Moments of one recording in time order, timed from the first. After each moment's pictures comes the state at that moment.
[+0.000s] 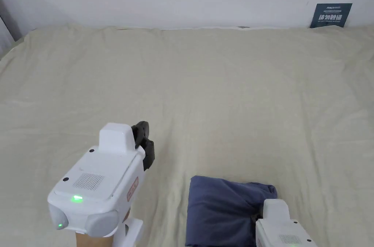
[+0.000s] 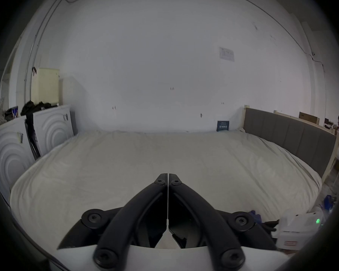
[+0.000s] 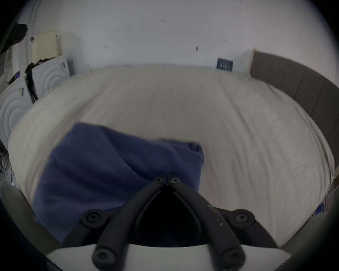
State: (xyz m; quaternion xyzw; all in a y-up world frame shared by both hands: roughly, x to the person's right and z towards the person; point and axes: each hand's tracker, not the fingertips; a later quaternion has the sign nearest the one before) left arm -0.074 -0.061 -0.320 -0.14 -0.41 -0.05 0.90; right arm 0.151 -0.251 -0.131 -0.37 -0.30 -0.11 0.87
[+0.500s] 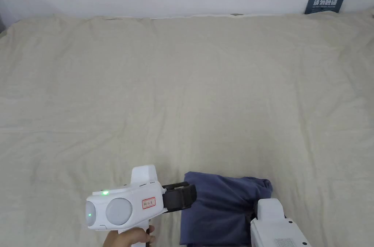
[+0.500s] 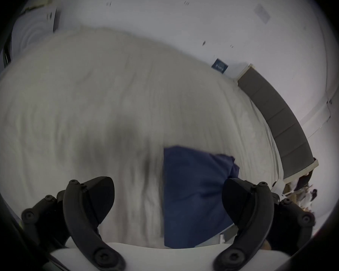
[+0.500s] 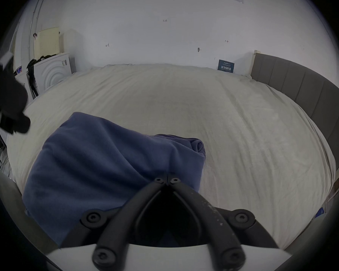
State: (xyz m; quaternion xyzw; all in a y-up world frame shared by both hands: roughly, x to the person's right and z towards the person) left arm -0.032 -0.182 -0.343 -0.51 -0.43 0.00 0.74; right arm 0.150 -0.251 -0.125 -0.34 -0.29 -0.08 0.89
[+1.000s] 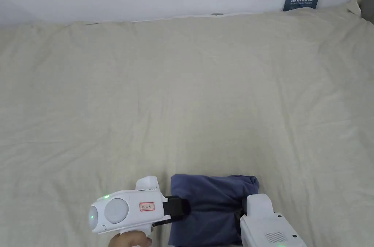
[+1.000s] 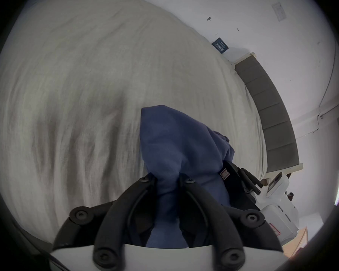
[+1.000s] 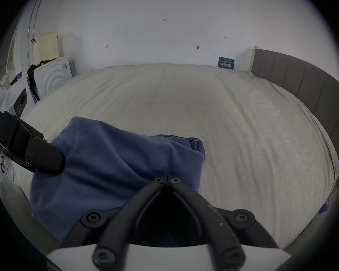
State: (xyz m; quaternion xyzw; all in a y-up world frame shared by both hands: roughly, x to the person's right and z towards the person) left arm -0.014 -0.209 -0.345 -0.58 -0.46 0.03 0.67; right arm 0.154 -0.240 -0.121 -0.34 -0.29 -0.10 0.89
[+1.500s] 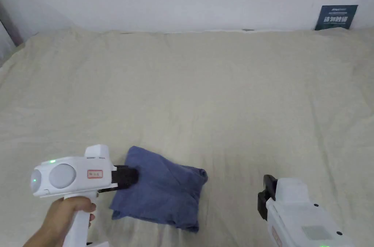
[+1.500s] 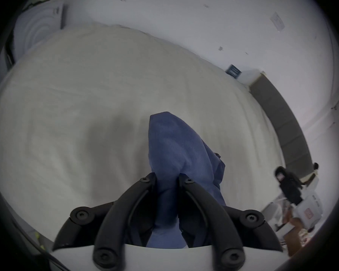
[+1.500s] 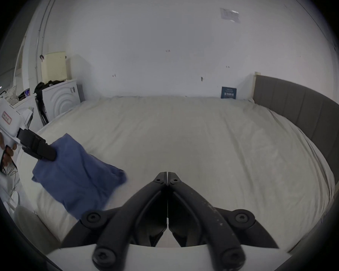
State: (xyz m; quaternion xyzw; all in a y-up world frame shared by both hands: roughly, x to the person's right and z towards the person) left arm -0.132 -0.129 -0.493 -0.49 -0.39 -0.02 0.78; right arm 0.139 -0.147 -0.158 -0.24 -0.28 -0.07 0.93
